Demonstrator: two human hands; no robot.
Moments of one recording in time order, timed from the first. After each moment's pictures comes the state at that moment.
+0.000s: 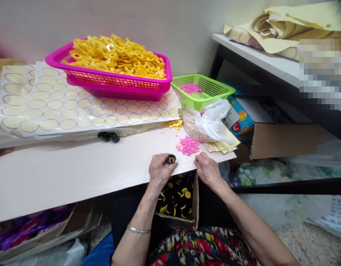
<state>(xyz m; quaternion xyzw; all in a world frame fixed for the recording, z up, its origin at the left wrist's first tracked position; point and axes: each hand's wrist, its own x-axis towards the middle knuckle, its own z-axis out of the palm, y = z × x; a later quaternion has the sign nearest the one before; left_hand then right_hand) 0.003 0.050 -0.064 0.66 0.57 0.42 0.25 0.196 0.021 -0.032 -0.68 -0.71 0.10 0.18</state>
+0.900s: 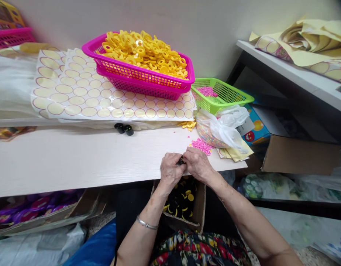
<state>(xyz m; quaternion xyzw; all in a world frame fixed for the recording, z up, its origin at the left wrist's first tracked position) 0.005 0.045 -0.055 0.69 0.56 0.40 0.22 0.129 0.059 -0.001 -0.52 -0.84 0.10 0.14</state>
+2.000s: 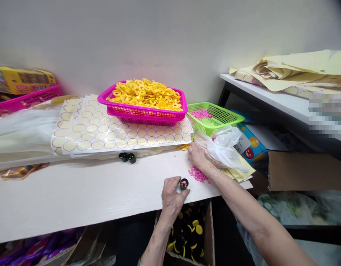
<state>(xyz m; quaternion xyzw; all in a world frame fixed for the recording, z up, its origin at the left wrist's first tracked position) 0.000 0.050 -0.072 0.64 0.57 0.47 0.22 0.139 0.177 -0.010 -0.65 -0.76 0.02 0.05</state>
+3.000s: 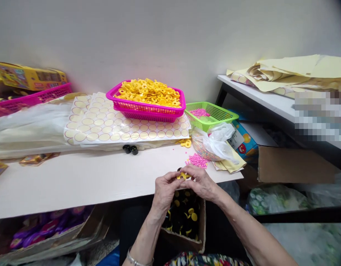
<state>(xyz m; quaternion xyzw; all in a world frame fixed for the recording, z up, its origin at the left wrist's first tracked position) -0.003 0.014 0.004 0.33 0.45 0.55 0.62 0.148 0.027 0.029 -0.40 -0.74 0.40 0.35</state>
